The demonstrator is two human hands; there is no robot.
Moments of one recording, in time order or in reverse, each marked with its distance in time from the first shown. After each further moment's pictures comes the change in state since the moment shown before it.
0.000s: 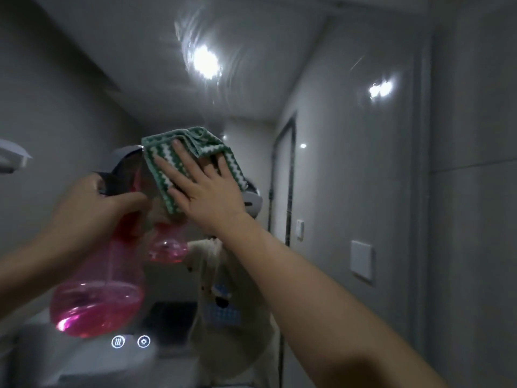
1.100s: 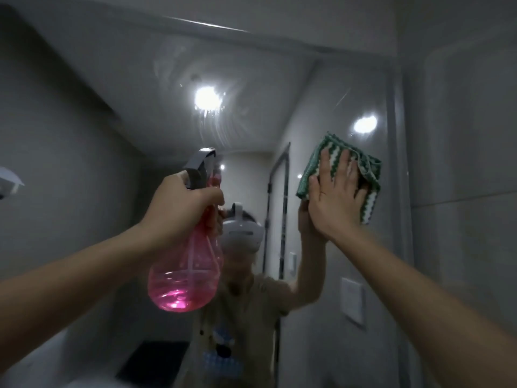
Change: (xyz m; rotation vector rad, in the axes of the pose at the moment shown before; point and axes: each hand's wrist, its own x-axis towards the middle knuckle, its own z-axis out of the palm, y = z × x) left_hand 0.028 0.042 0.127 -0.328 -0.131 0.100; right_hand -0.067 0.201 -0.027 0.159 0.036 0.684
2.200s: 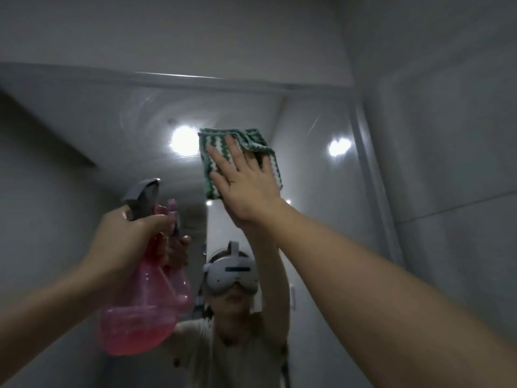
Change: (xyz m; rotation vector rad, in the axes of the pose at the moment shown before) left_hand 0.026 0.007 -0.012 0.007 0.039 0.043; right_hand 0.065 -0.095 -0.007 -0.032 -0.010 -0.447
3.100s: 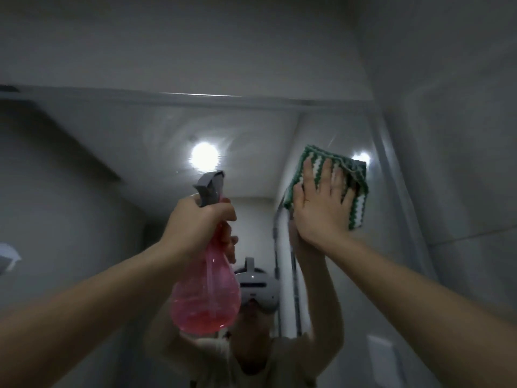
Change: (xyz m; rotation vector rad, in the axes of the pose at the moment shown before) left_hand 0.032 0.006 0.042 -0.024 -0.129 0.031; right_hand -0.033 0.055 0.003 0.009 0.154 0.462
